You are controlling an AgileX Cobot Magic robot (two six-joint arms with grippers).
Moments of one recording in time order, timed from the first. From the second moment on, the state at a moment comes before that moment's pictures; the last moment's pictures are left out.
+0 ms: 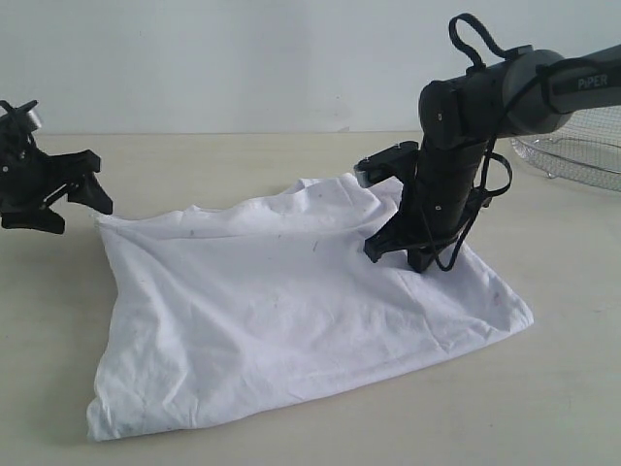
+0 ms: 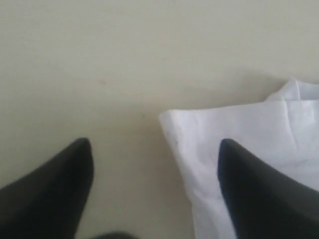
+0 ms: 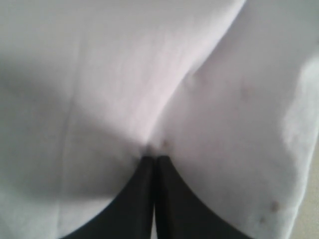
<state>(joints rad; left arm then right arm) 0.17 2.11 -1.41 -0.62 0.73 0.42 0.24 2.18 -1.50 -0.03 0.84 -0.16</state>
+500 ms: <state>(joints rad) -0.15 1.96 -1.09 -0.77 0.93 0.60 0.24 2.12 -1.49 -0.04 0.70 -0.18</state>
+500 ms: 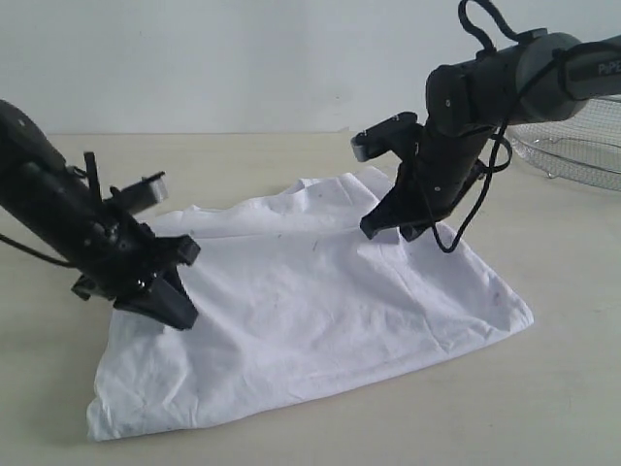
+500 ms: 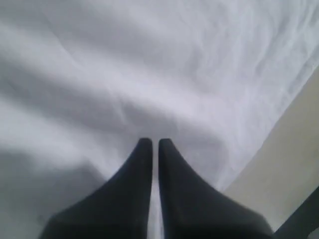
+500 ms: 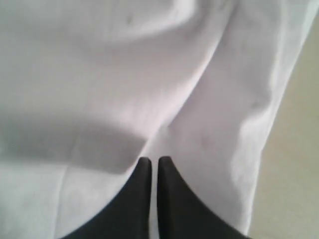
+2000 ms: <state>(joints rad) -0.17 2.06 -1.08 -1.14 0.37 0.90 0.24 2.26 -1.80 0.04 0.63 -0.32</state>
